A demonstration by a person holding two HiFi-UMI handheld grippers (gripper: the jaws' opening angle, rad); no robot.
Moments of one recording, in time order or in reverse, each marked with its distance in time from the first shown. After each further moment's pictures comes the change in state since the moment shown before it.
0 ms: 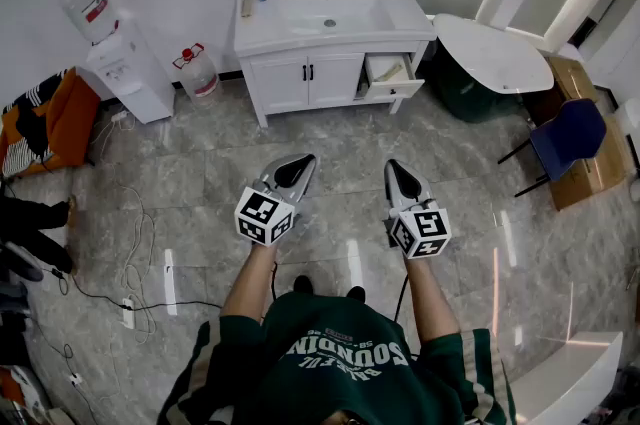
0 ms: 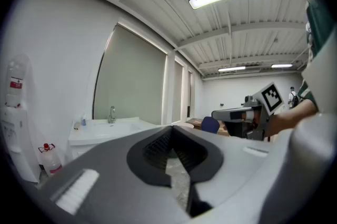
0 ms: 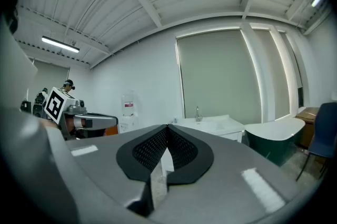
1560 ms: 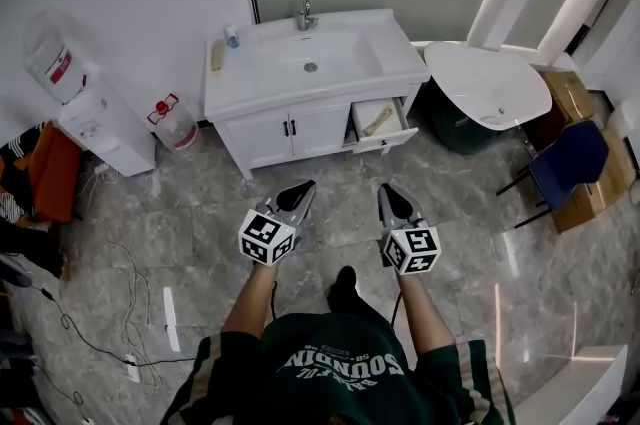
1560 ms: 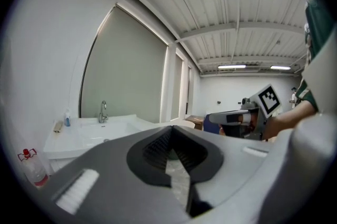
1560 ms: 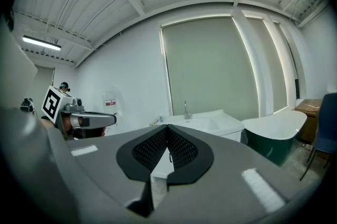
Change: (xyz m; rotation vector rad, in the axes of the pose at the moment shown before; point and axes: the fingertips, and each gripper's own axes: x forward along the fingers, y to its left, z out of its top) left arm 0.210 0.140 -0.009 -0.019 0.044 -0.079; right arm 0.204 -0.142 -0.019 0.059 0.050 -0.074
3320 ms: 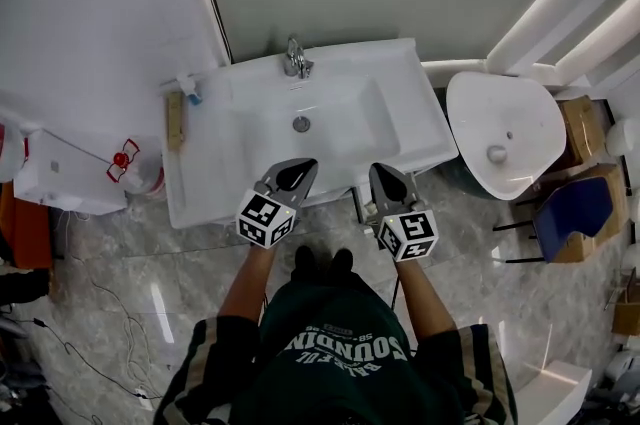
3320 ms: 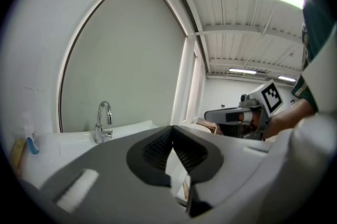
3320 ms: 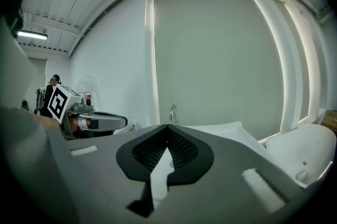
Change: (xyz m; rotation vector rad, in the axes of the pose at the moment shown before) left arm 0.366 0.399 0.052 -0.088 0.032 -0.072; right arm 0.506 -0.172 0.081 -0.057 0.089 0.028
